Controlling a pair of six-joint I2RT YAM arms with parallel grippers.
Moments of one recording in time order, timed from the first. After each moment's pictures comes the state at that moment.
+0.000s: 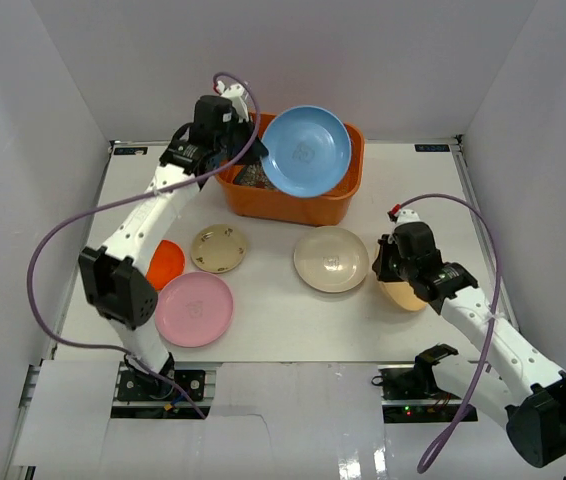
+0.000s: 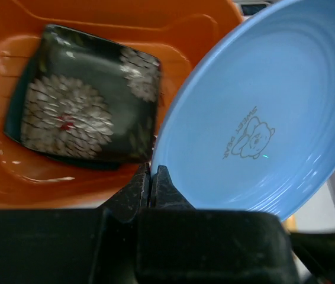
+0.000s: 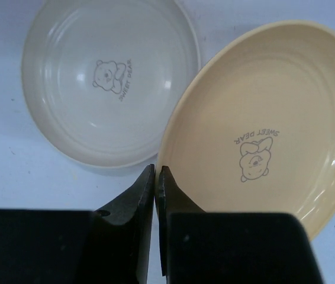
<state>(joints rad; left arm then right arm) -0.44 1.71 1.78 -0.53 0.17 -0.38 0.45 0.92 0.67 -0.50 0.06 0.32</state>
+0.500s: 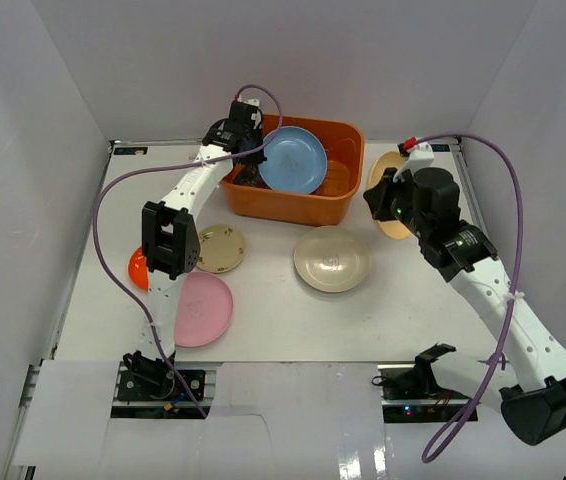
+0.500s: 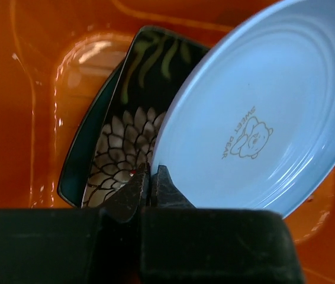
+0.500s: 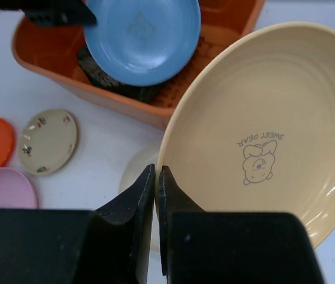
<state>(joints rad) -0.38 2.30 2.26 -0.64 -0.07 -0.30 0.46 1.01 1.06 -0.41 0.04 0.28</state>
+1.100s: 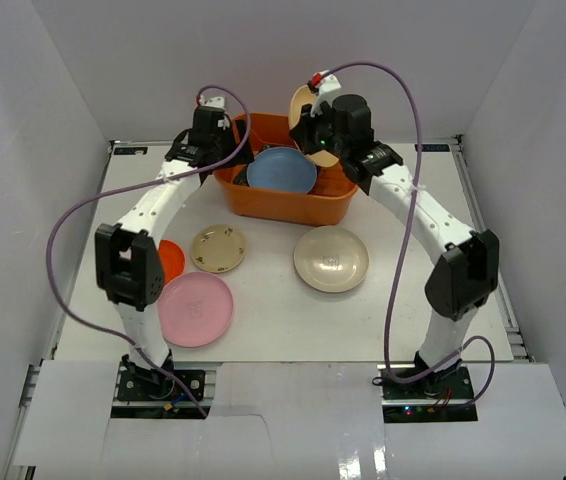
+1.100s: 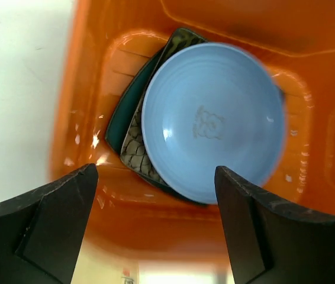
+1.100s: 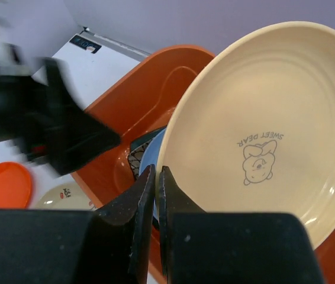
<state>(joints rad) -0.33 2.00 1.86 -0.50 -0.06 -0.36 0.55 1.75 1.72 -0.15 -0.13 0.13</state>
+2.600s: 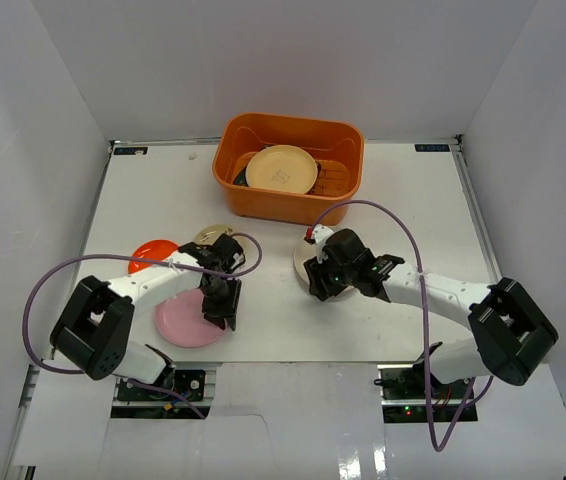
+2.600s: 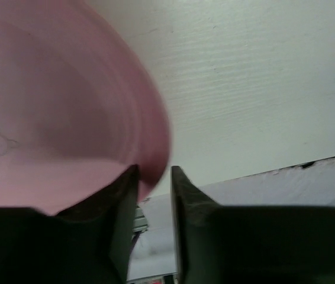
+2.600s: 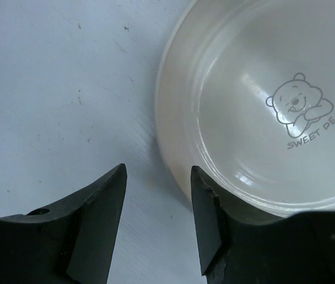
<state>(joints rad) -0.60 1.41 0.79 -0.84 0.17 -0.47 0.79 1.37 0.72 -0.19 -0.12 0.12</state>
